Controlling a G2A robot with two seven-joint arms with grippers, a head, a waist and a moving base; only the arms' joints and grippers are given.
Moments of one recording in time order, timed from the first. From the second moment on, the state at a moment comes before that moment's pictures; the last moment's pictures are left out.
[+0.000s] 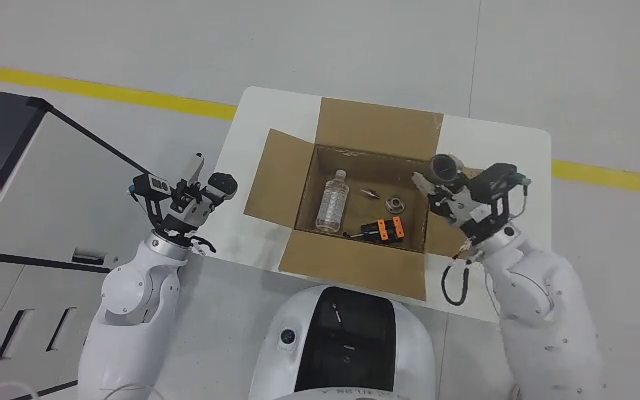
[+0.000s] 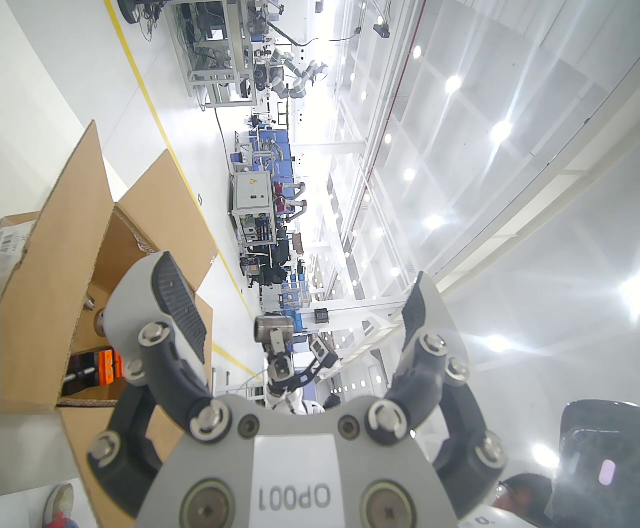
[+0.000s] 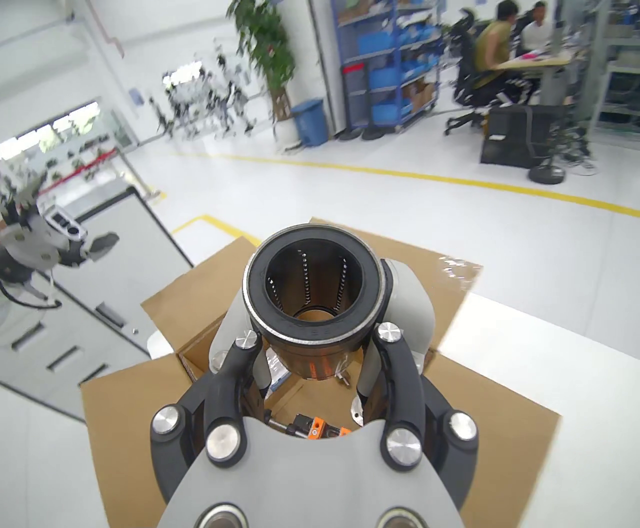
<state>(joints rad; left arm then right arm) 1.77 -1.22 -1.72 -1.95 -0.47 -0.19 -0.47 -1.52 -1.31 1.48 -1.92 -1.08 -0.49 0.32</state>
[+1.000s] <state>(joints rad) 1.77 -1.22 -1.72 -1.95 -0.47 -0.19 -0.47 -1.17 -1.36 1.09 -1.30 -1.31 -0.34 0.38</state>
